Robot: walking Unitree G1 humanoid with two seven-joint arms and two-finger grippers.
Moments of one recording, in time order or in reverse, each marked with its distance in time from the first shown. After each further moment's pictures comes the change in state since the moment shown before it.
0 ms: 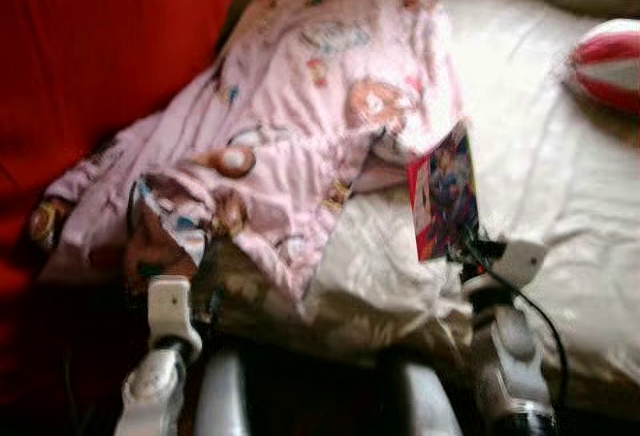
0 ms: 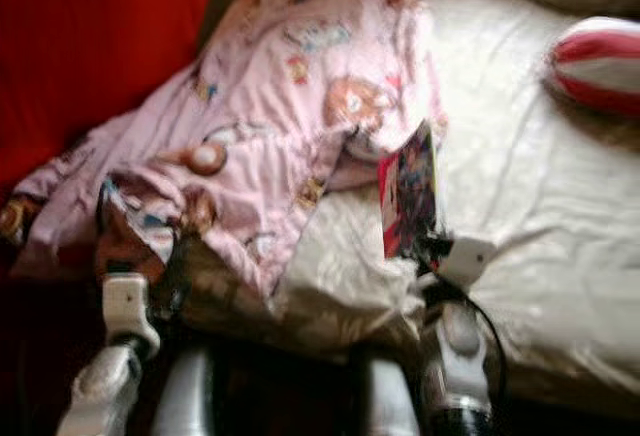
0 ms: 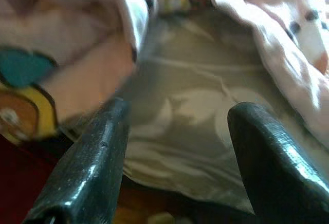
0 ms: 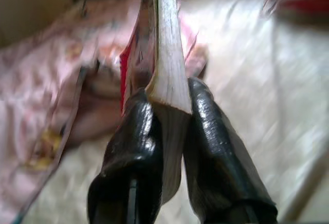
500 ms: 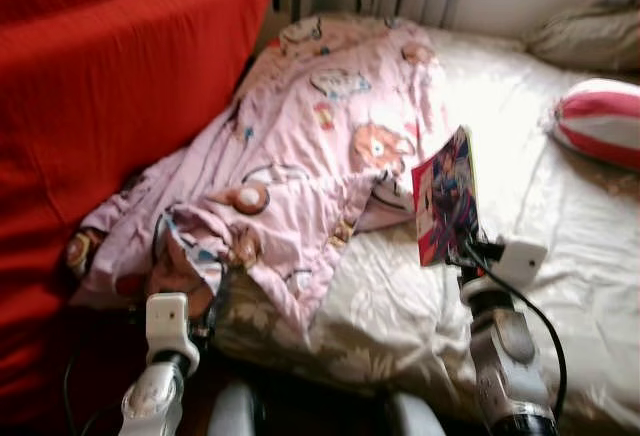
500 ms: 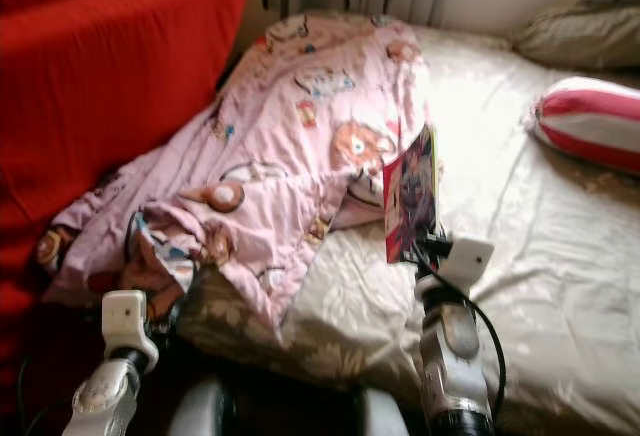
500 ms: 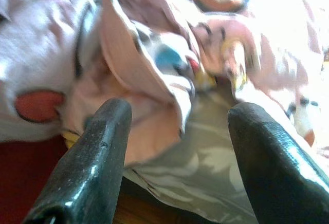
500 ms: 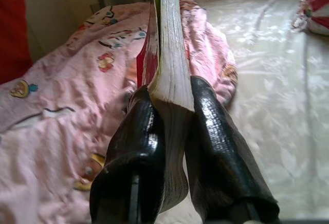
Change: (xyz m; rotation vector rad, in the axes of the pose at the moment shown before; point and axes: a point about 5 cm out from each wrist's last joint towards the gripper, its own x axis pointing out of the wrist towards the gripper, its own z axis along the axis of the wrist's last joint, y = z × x) left arm 0.003 0.008 -0.002 0.009 -0.026 0.018; right arm -0.006 0.003 -0.013 0.009 0.062 -0.002
